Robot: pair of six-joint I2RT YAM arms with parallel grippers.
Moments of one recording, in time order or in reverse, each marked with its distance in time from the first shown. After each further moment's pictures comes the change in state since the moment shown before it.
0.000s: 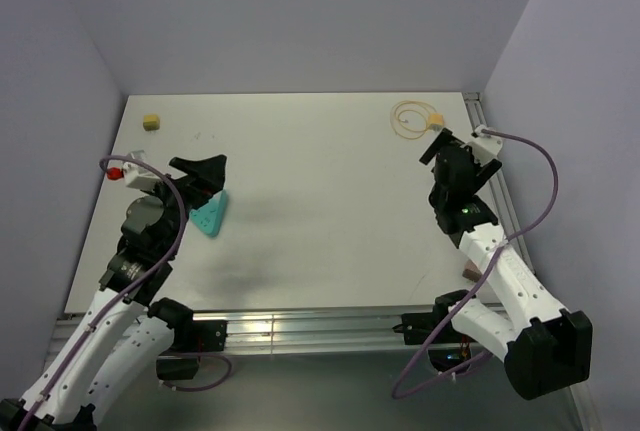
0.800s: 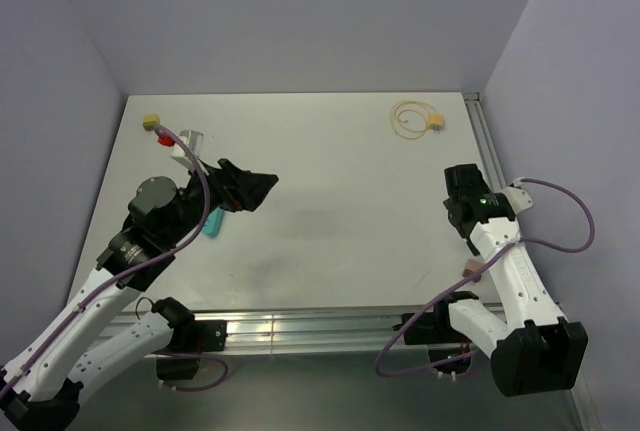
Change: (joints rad) left arm -0.195 0.142 0.225 -0.097 0.408 0.195; right arm -0.189 0.005 0.146 -1.027 -0.087 0.735
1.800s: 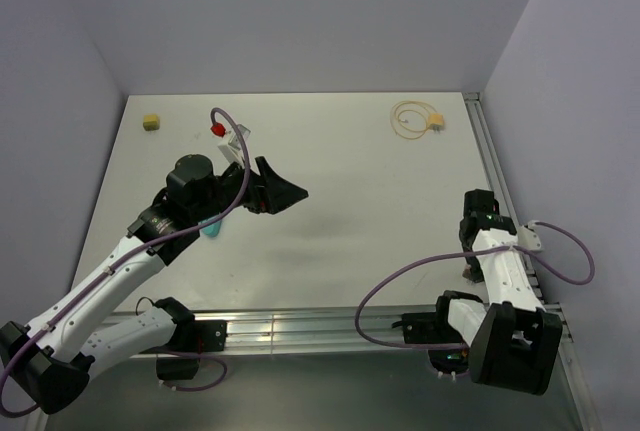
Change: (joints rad) left arm -0.015 0.228 0.063 0.006 0.319 -0.093; right arm -0.287 0.013 -0.275 0.124 -0.071 0.074
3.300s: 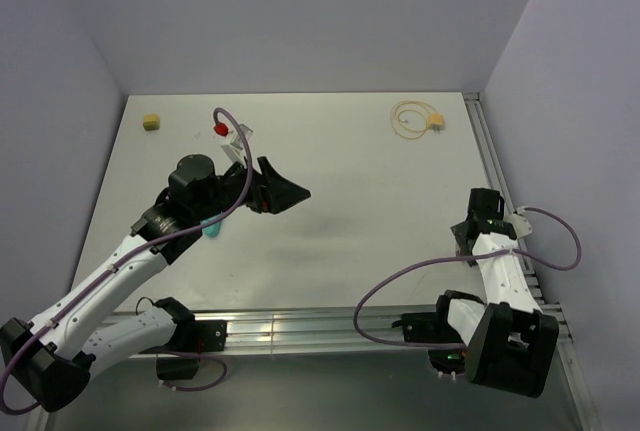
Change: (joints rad) left arm 0.000 0.010 -0.012 0.040 0.023 -0.006; right arm -0.045 0.005 -0.048 0.229 -0.204 -0.266
